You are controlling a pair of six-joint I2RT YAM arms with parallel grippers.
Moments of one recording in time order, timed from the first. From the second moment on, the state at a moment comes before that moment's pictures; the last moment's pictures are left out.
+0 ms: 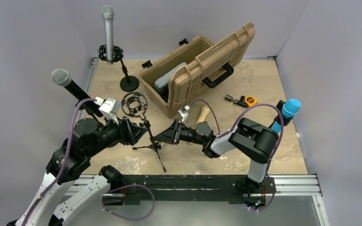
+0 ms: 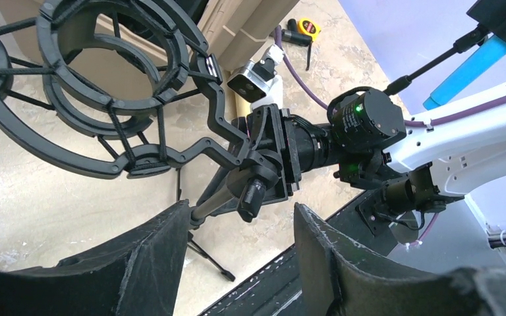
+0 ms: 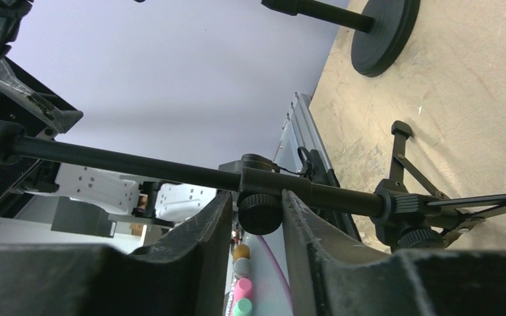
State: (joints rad) left arm -0.62 0.52 0.99 -0.78 0.10 -0.44; right arm 0.96 1.81 0.58 1.31 -0.36 1.34
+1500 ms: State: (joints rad) left arm -0.62 0.65 0.99 -0.72 0.08 -0.47; right arm 1.07 1.74 0.51 1.38 -0.05 0.63
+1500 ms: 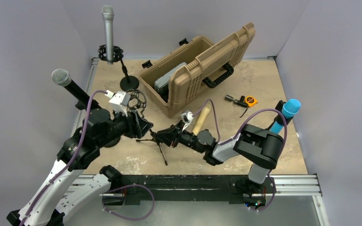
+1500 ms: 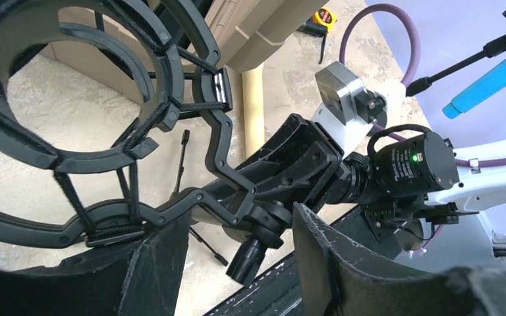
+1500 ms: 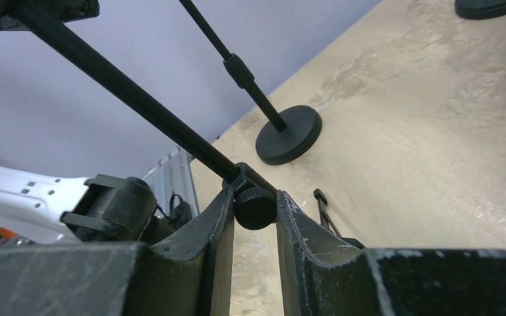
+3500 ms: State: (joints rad) left arm -0.61 0.57 0.82 -0.53 -0.03 -0.38; right arm 1.11 1.52 0.49 1.22 -0.10 0.60
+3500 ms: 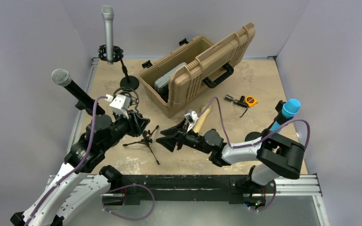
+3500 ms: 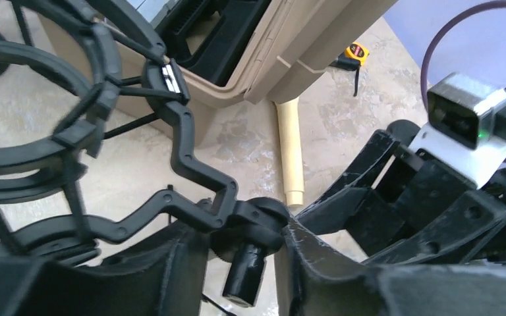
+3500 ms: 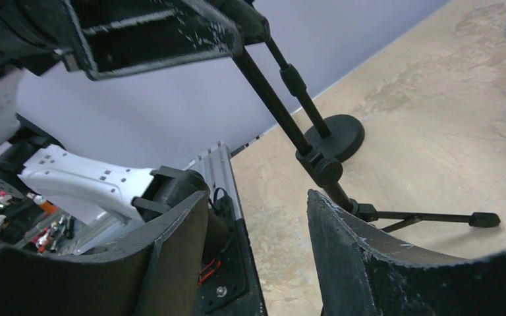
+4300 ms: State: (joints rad) left arm -0.61 0.71 0.73 -0.19 0.41 -0.20; right arm 0.85 1.49 0.39 1.23 -0.54 0.81
